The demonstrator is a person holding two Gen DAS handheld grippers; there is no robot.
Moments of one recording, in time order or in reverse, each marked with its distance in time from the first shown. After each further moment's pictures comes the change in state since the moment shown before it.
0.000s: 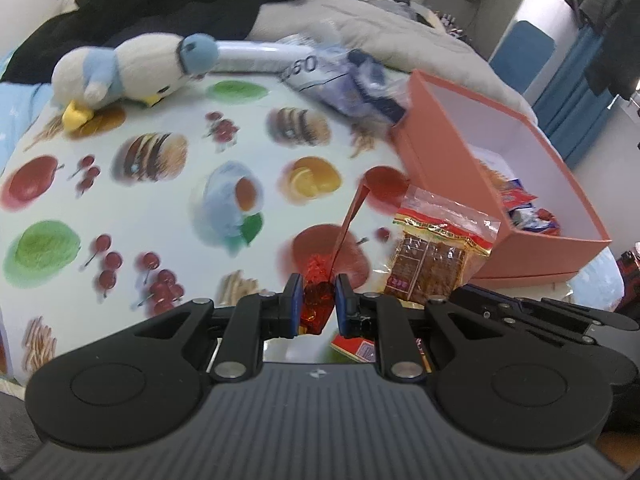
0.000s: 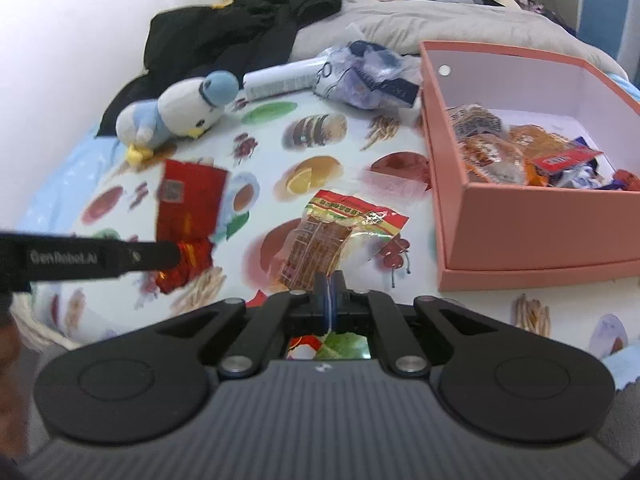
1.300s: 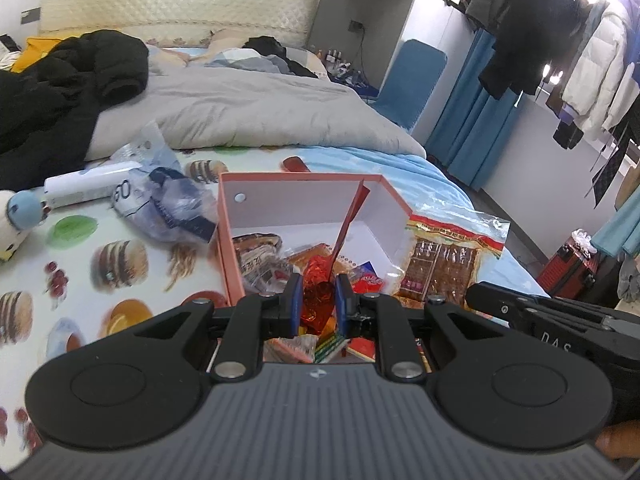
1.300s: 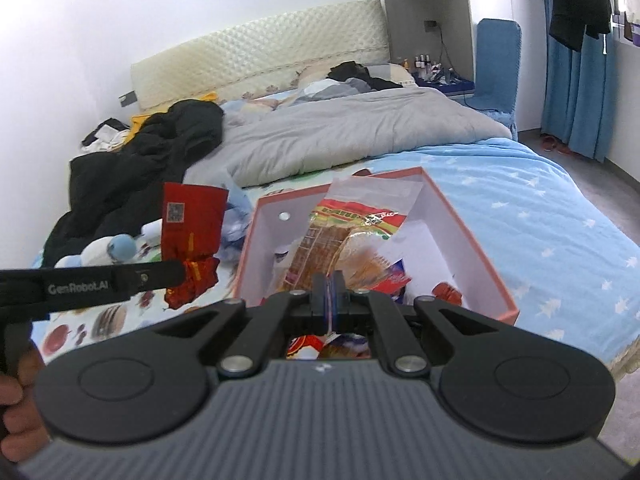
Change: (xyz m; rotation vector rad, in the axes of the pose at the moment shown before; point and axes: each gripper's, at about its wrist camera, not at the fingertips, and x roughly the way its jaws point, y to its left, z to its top) left arm 0.005 -0.204 0.105 0.203 -0.132 -0.205; right arm -0.115 -0.149 0.087 0.150 -0.245 -0.183
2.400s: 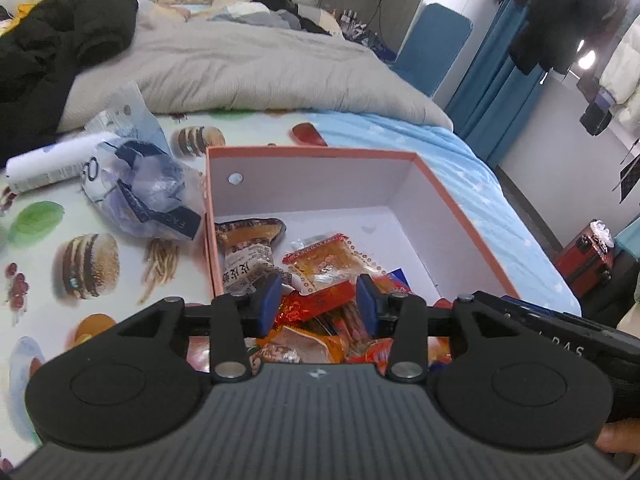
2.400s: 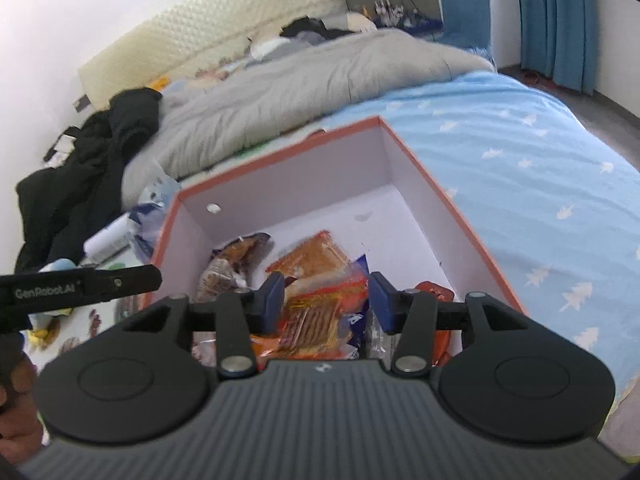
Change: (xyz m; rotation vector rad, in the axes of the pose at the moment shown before) left arm 0.117 0.023 0.029 -0.037 0.112 0.019; right arm 0.104 -0.063 0.009 0.155 0.109 -0.022
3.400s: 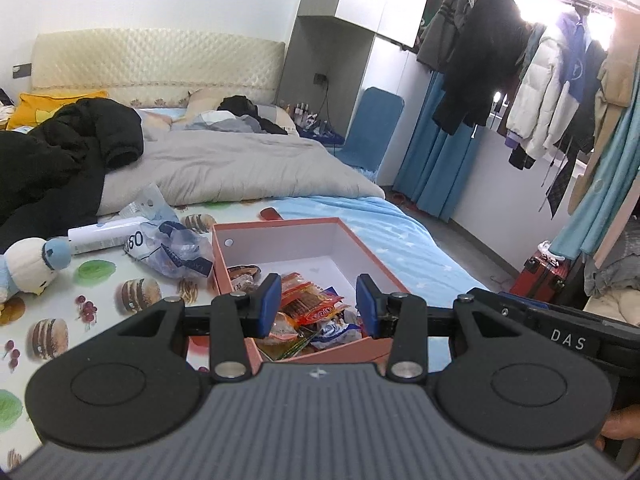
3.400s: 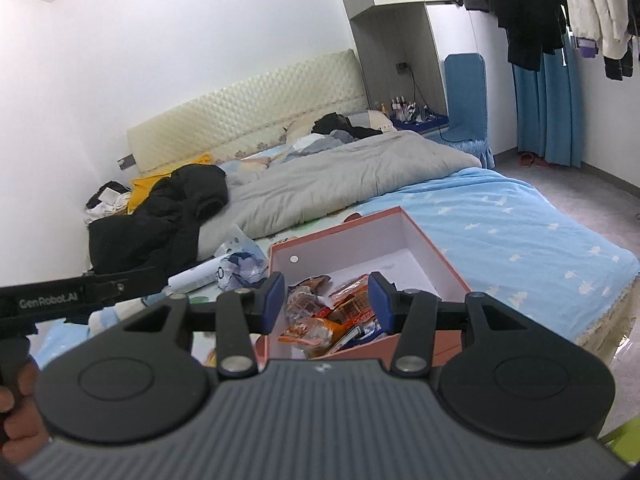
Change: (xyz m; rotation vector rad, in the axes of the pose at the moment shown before) left arm -0.292 -0.042 -0.101 0.118 -0.279 -0.079; right arm -0.237 0.068 -0.062 -0.048 -0.270 0.028
